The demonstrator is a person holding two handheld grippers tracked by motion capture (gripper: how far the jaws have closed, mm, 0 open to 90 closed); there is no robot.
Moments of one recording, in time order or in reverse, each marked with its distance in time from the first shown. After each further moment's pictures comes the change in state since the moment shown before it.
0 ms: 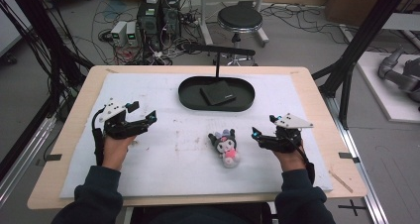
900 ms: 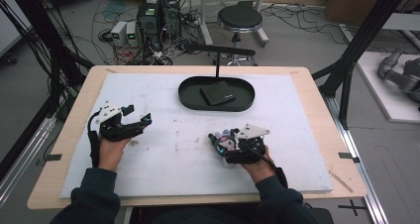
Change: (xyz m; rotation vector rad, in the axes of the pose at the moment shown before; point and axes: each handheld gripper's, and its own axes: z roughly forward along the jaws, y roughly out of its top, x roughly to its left) left arm 0.011 -0.010 -0.007 0.038 0.039 -0.010; right arm 0.084 0.002 0.042 0.112 0.176 -0.101
